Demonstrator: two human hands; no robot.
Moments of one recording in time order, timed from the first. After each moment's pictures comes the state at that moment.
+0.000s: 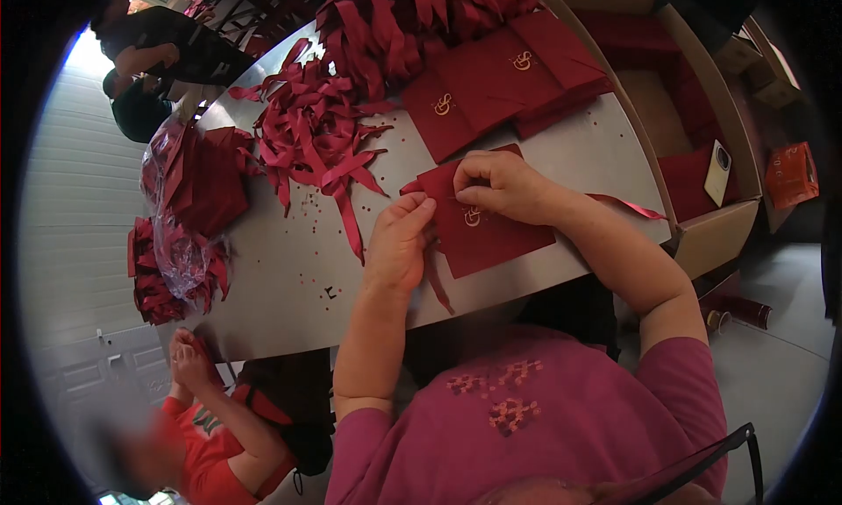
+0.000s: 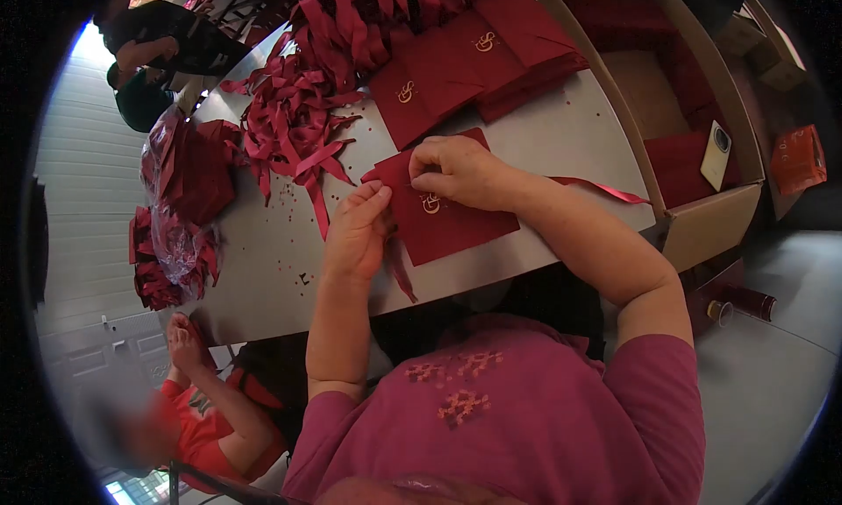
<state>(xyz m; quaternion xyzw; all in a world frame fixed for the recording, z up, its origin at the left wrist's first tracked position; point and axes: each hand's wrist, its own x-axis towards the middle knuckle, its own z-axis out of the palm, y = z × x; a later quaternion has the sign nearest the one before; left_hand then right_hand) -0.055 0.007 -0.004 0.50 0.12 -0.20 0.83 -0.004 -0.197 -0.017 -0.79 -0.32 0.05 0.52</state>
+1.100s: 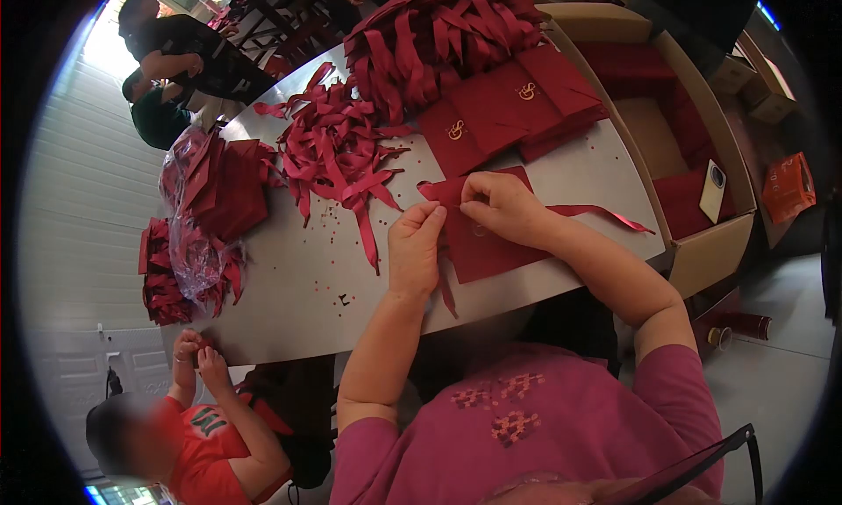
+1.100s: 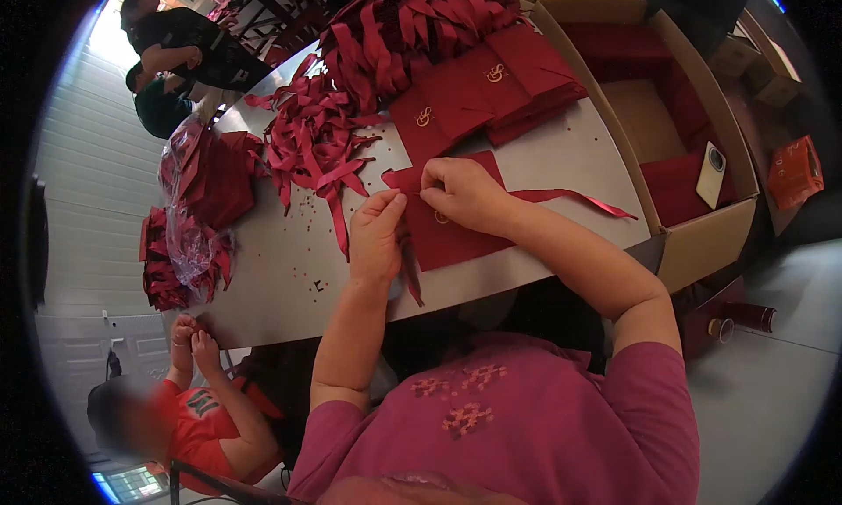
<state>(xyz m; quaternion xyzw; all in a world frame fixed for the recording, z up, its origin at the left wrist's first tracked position) -0.059 0.000 -0.013 0.54 0.09 -0.08 0.83 -0.021 -0.180 0.001 -0.78 -0.18 0.11 0.59</state>
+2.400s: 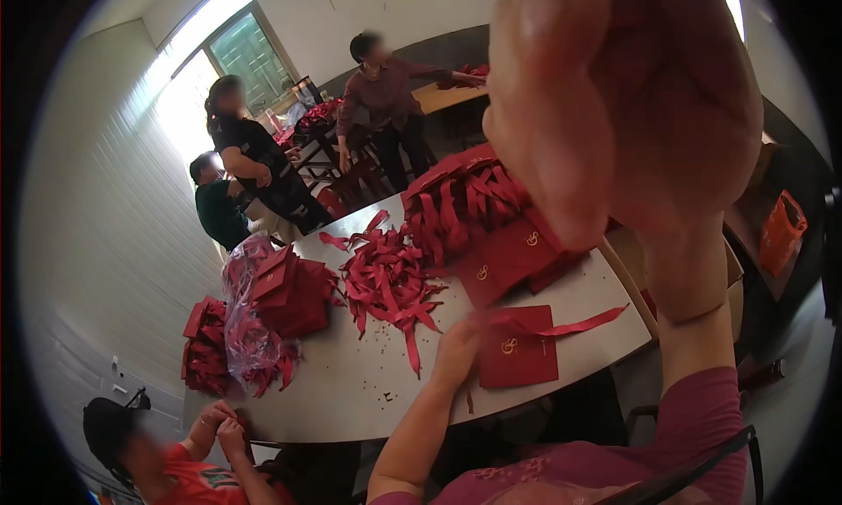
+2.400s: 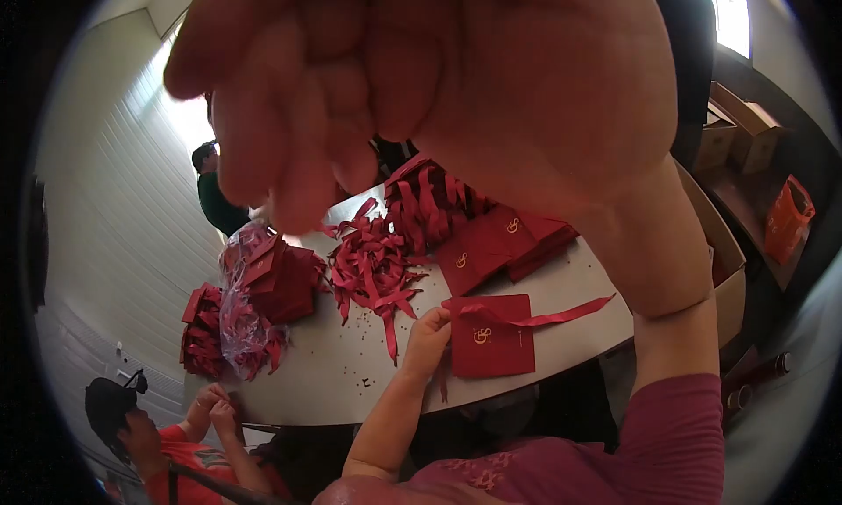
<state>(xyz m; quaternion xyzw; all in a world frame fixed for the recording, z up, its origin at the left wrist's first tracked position) -0.045 0.007 -0.035 0.71 -0.12 -0.06 0.69 -0.058 -0.230 0.336 -0.34 -0.68 -0.03 0.64</state>
